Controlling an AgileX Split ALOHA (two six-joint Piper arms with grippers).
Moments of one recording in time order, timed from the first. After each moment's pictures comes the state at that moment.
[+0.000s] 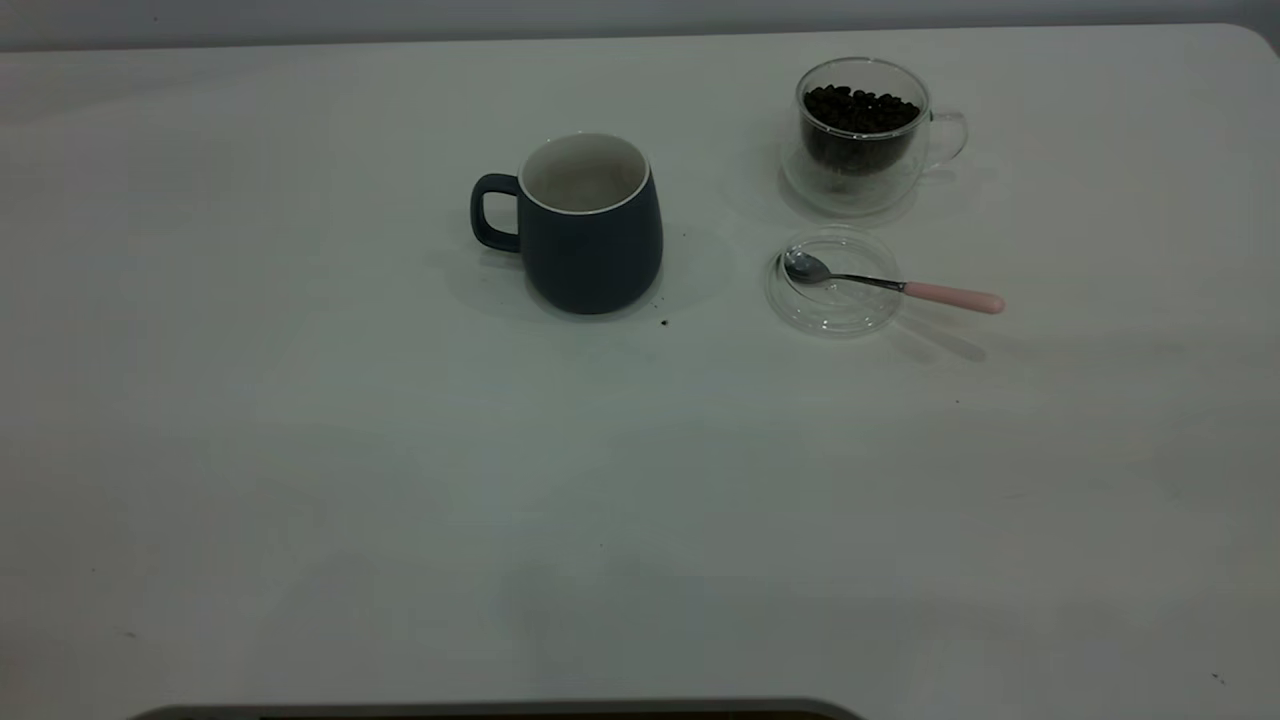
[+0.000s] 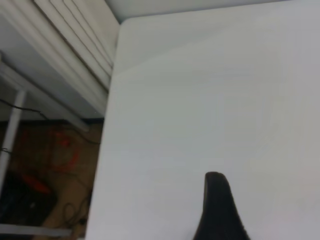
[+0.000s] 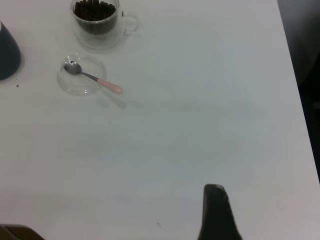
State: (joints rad) left arm -0.21 0.78 -1.18 0.38 1.17 -0.15; right arm 0.00 0.03 -0.47 0.03 1.13 -0.04
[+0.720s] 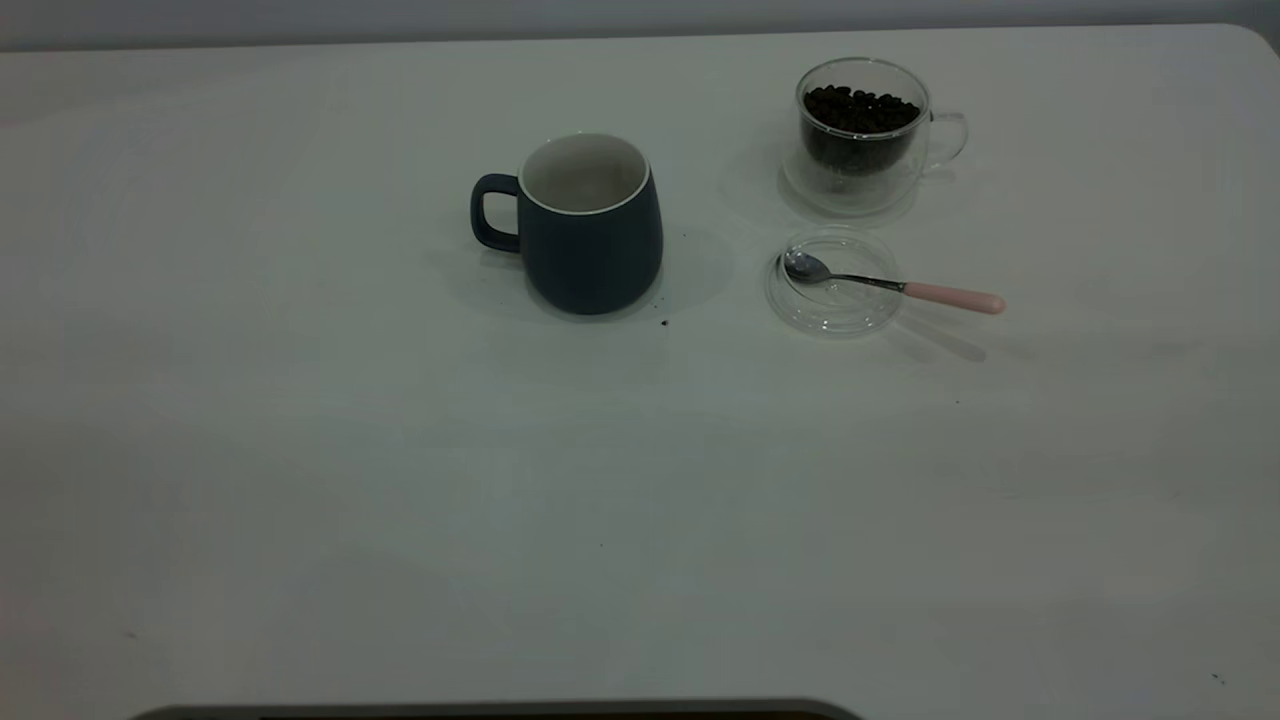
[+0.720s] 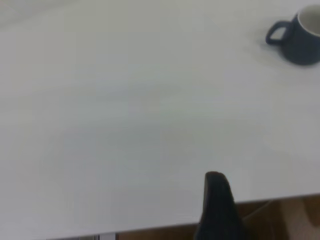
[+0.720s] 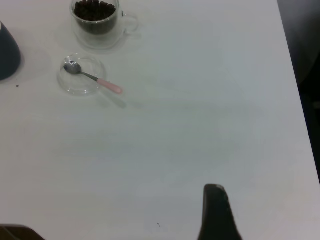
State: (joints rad) left arm -0.28 0.09 -0.60 0.14 1.16 -0.15; right arm 0.00 0.03 -0.47 0.03 1.13 -0.04
